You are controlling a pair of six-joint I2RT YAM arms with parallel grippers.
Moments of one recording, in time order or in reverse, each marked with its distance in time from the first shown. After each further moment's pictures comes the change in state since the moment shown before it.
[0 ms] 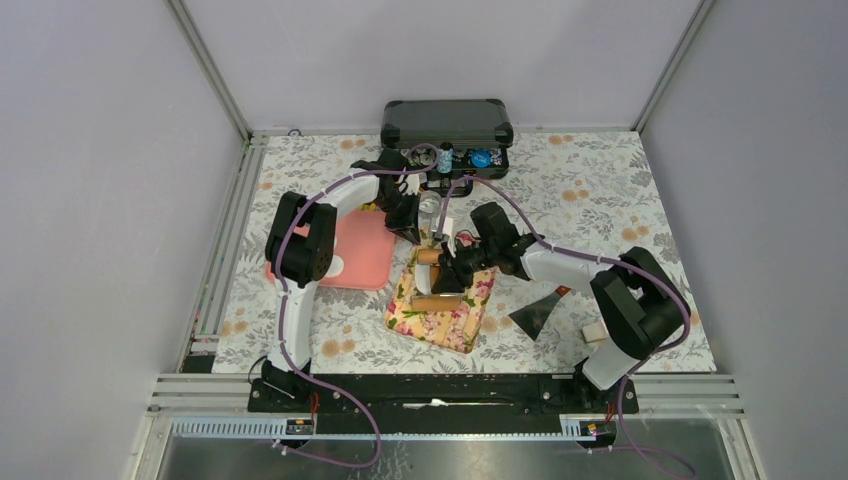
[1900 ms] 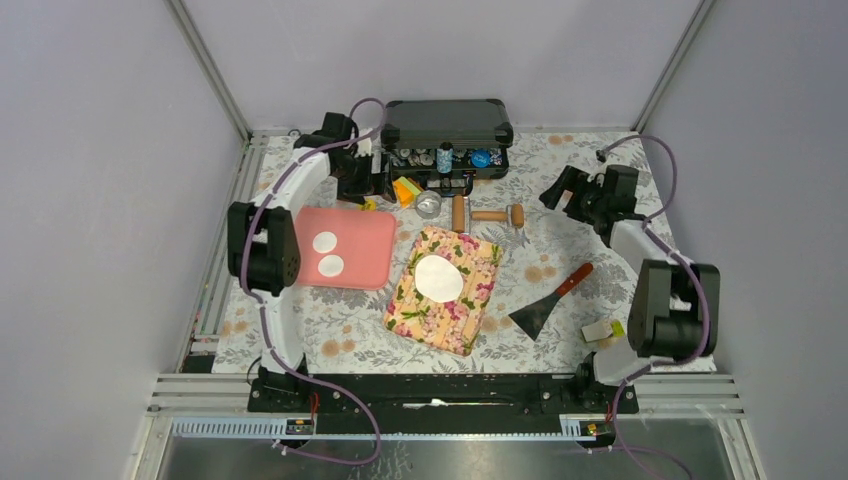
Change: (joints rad) left arm 0.212 -0.211 0.023 -0.047 -0.051 0.054; right arm -0.748 -0.052 0.024 0.092 0.444 0.667
